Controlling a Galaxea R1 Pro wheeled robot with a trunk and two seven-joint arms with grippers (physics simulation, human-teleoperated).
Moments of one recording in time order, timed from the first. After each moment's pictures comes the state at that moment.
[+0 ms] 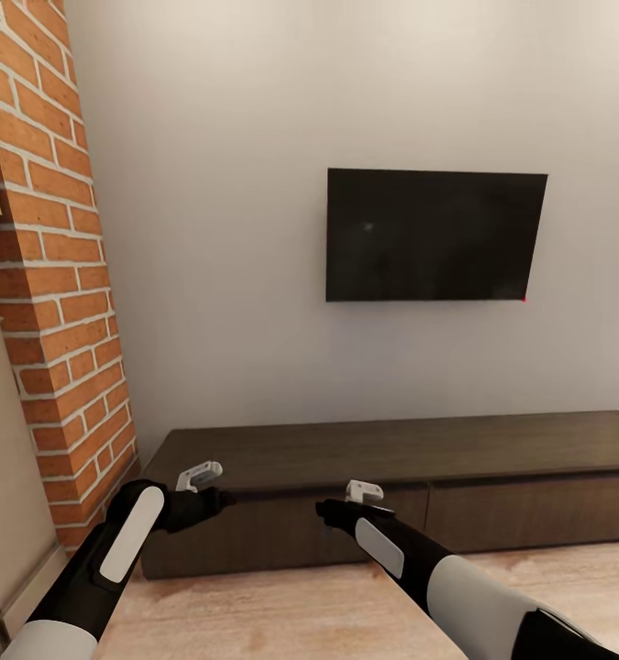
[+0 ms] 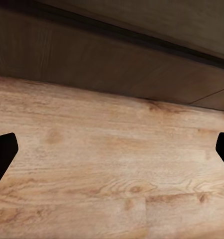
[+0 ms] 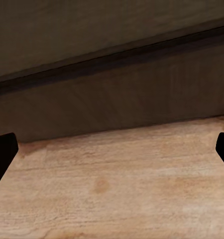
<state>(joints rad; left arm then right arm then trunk) -0.47 0.10 -0.08 -1.18 0.77 0.98 0.29 -0.76 0.07 0.90 -0.45 -1.12 0.17 -0.21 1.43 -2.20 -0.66</state>
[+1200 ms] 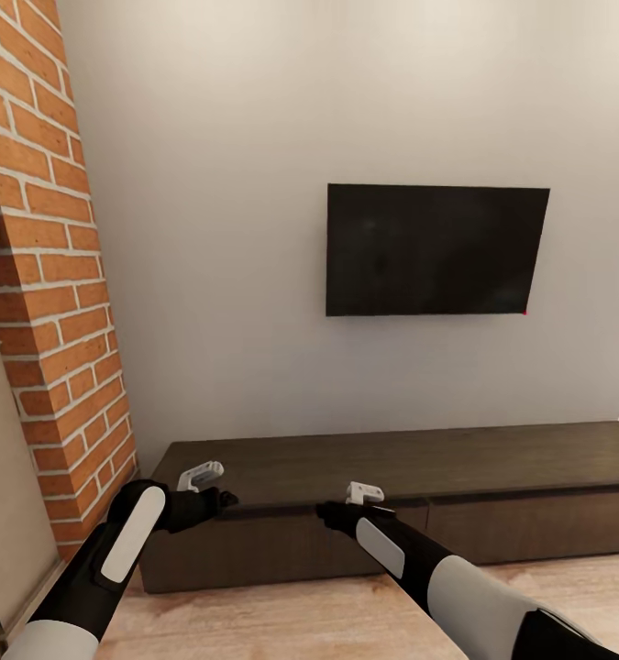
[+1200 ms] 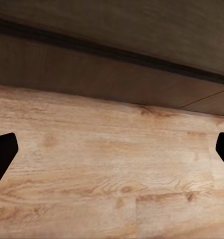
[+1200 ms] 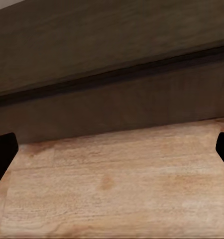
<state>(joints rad) -0.47 0.10 -0.08 -1.18 0.77 0.98 0.29 -0.76 0.07 0.89 -0.44 -1.13 0.20 -0.21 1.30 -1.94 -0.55</state>
